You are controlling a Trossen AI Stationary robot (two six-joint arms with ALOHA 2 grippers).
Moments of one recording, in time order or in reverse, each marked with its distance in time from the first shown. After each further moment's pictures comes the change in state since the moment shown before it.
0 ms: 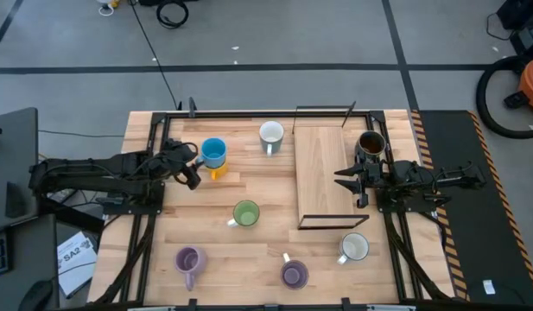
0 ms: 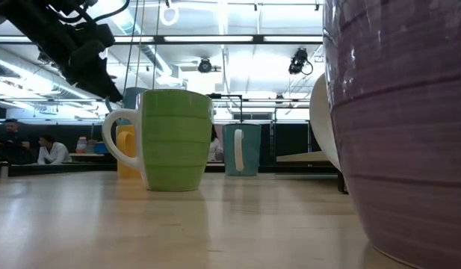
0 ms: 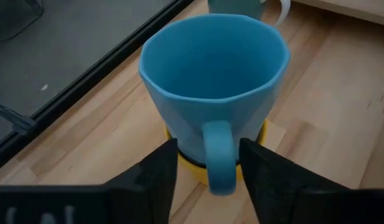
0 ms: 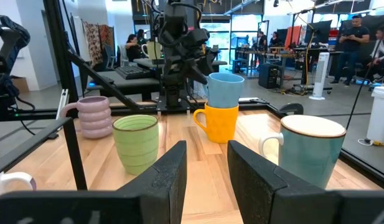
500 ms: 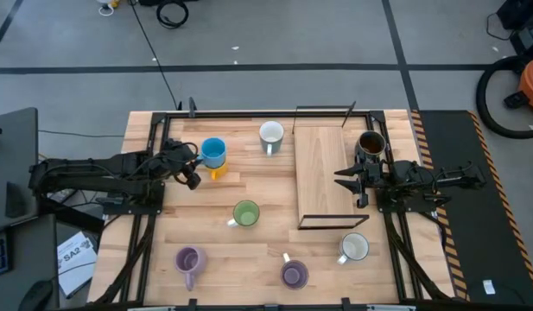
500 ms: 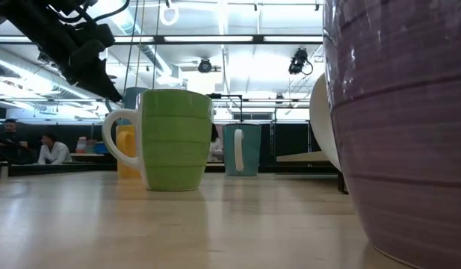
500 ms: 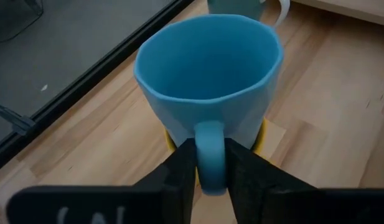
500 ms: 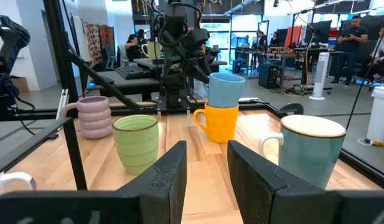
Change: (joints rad) left arm 0.000 0.000 0.000 0.002 0.000 0.002; right arm 0.000 0.000 0.000 0.000 0.000 0.000
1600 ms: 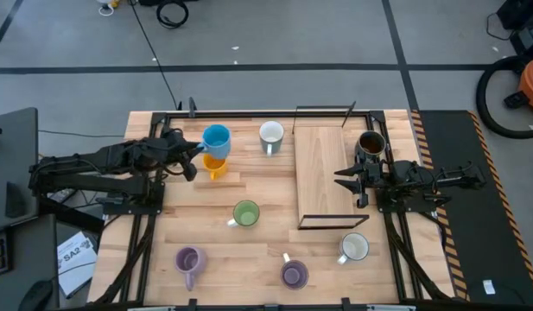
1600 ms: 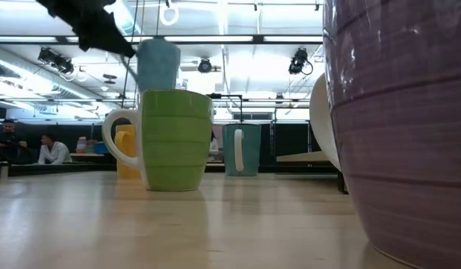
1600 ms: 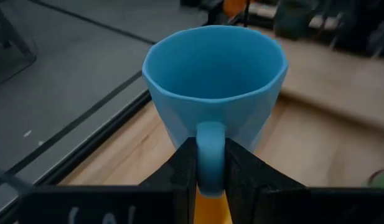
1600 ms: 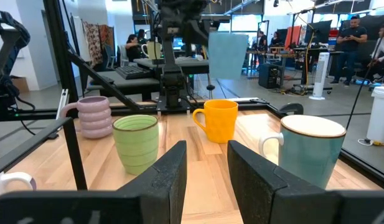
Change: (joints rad) left arm 0.000 0.000 0.225 0.034 0.022 0.088; right arm 0.000 0.000 0.000 0.000 0.000 0.000
